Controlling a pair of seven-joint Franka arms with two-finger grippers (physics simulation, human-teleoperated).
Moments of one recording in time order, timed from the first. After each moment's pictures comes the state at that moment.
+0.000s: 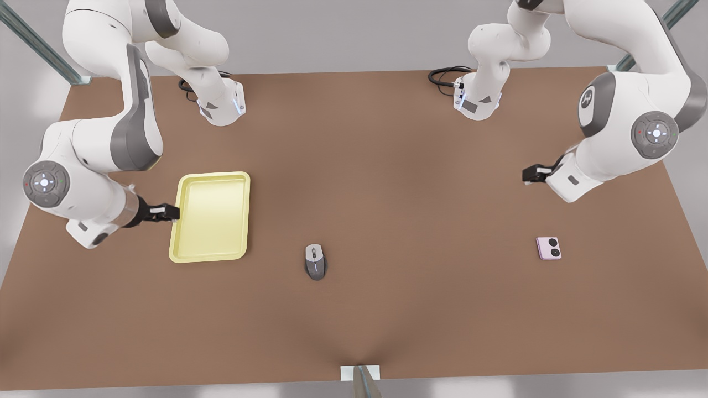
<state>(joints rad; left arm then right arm) -0.09 0.19 -0.03 -1.41 0.02 1.37 -0.03 0.02 0.32 0.08 -1.31 -0.04 1.49 0.02</state>
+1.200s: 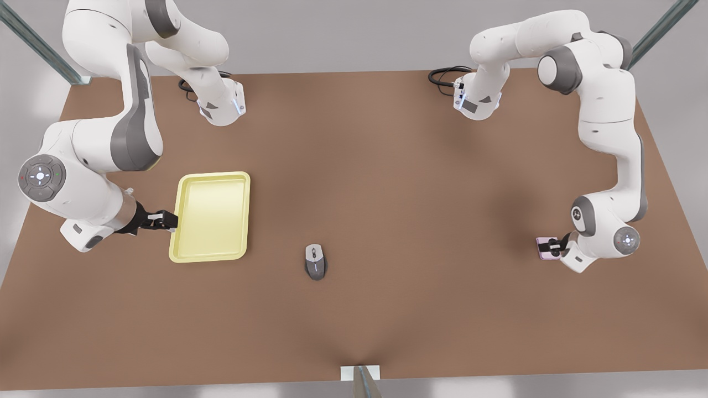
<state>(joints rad) 0.24 0.71 -0.01 -1.66 0.07 2.15 0.09 0.02 0.32 0.08 -1.31 -0.04 1.57 0.04</state>
